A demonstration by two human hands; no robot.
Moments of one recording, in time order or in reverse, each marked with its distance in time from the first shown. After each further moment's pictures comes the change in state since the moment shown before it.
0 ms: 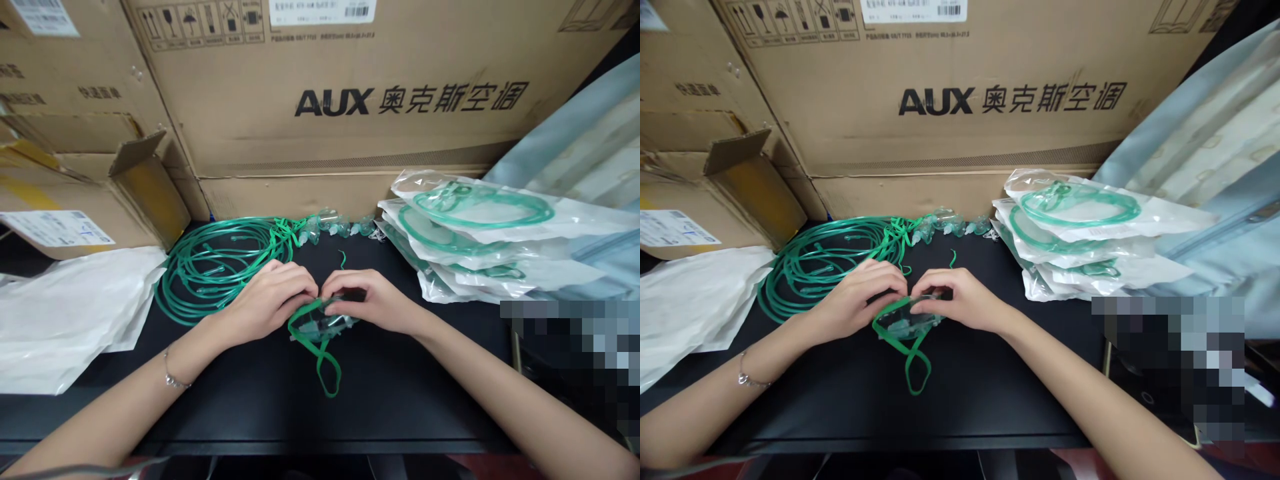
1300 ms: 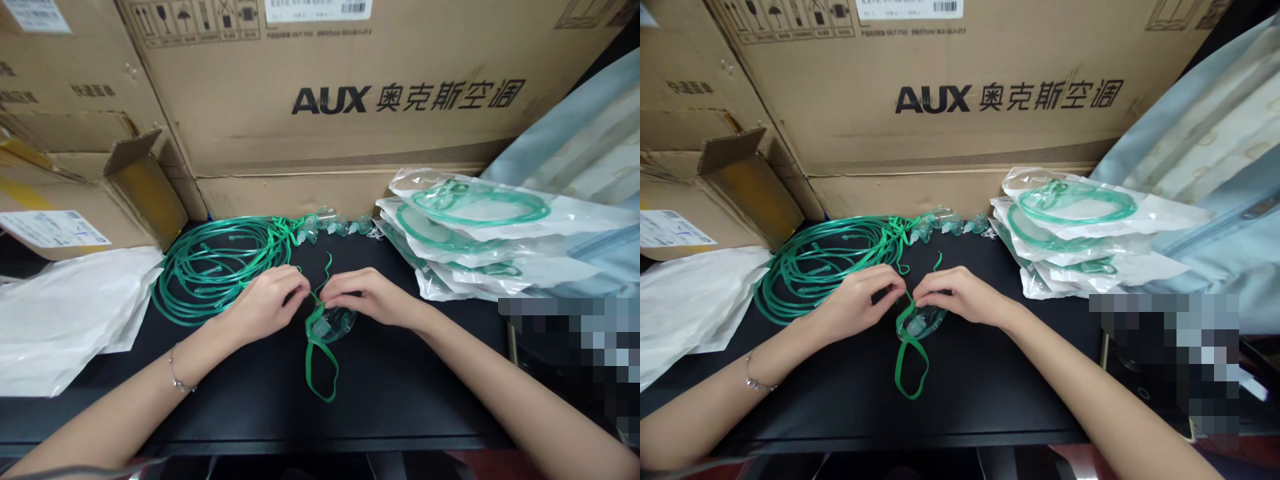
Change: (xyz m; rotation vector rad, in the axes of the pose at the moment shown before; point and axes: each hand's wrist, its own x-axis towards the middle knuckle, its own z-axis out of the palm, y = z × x) left_hand 0.000 -0.003 0.013 0.006 0.123 -0.114; right_hand -0.001 0.009 -0.009 -0.196 -0.130 -0.128
